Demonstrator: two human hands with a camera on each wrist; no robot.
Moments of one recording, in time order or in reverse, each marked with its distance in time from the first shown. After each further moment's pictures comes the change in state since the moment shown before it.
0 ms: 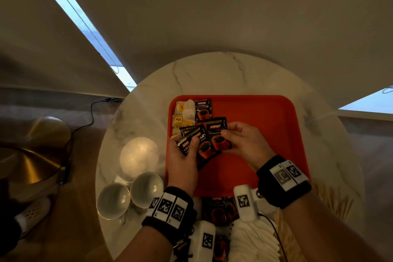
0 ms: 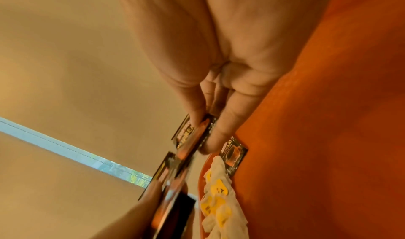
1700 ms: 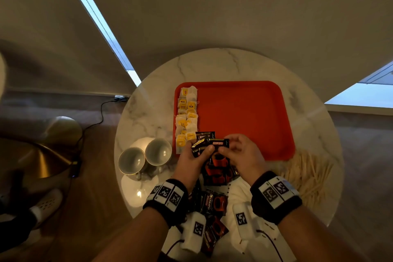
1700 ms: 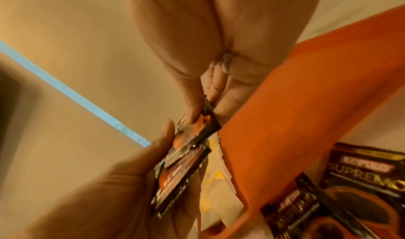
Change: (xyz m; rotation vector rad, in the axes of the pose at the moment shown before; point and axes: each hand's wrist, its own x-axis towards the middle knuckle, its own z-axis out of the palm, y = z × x) left_hand -0.082 -0.033 -0.047 -0.008 -0.393 -0.102; right_hand -0.127 0.055 0.017 -0.163 0.101 -0.096
